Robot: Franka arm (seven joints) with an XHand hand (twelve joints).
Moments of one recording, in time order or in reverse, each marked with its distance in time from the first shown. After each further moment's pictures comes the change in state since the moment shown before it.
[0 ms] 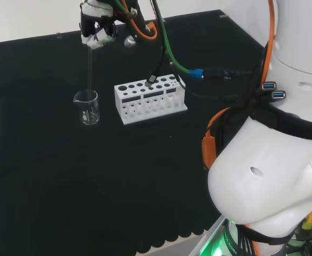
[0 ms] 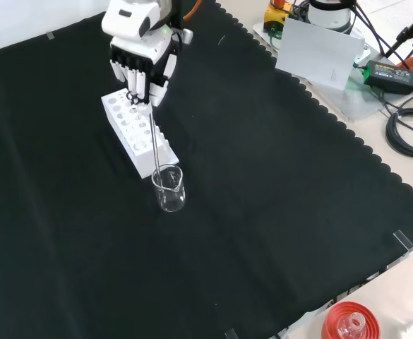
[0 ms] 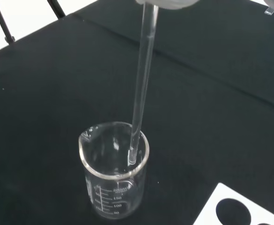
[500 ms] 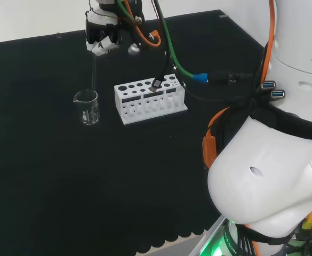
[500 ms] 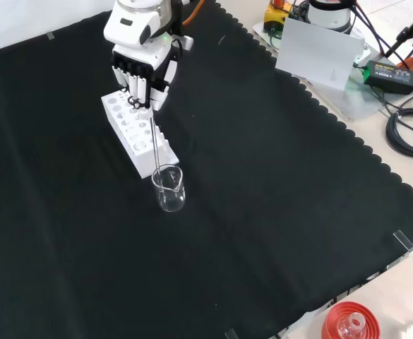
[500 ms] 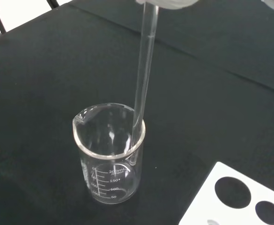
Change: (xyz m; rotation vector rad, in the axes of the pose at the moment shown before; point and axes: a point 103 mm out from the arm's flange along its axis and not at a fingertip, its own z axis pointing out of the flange) arm -0.002 -0.009 0.018 0.002 0.012 0.017
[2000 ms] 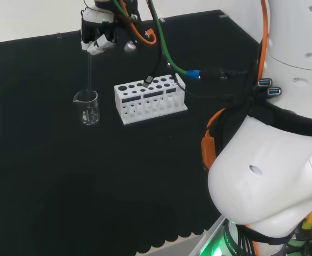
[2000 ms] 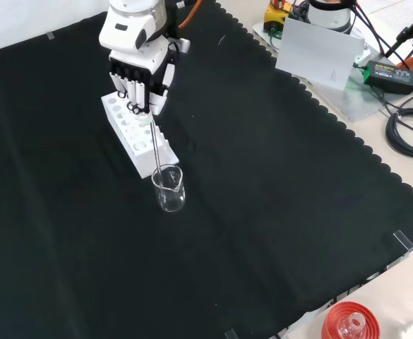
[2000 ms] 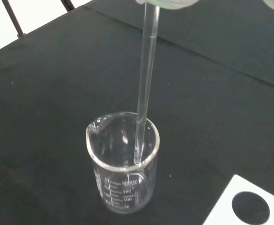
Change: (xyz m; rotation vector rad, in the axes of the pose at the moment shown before) arm 0.001 0.012 -0.003 0.010 0.030 -0.040
